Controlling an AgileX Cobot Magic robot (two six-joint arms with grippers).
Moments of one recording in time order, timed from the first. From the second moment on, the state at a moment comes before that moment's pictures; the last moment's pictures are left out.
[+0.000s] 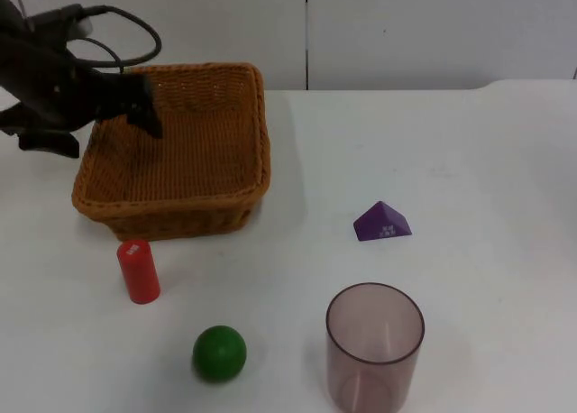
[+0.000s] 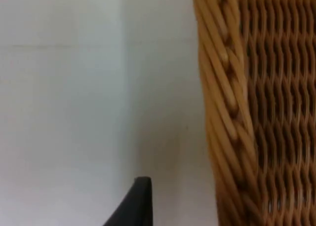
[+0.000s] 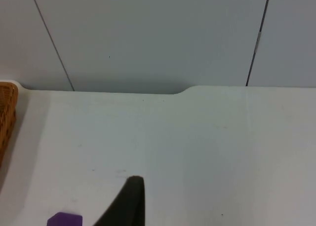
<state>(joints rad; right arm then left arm) 0.06 1.00 -1.06 -0.01 0.65 0.04 -0.01 2.25 -1.51 -0.55 0.47 0.34</state>
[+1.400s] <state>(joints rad) 0.06 1.00 -1.06 -0.02 0.63 0.03 -0.01 2.35 -1.73 -0.40 0.84 0.20</state>
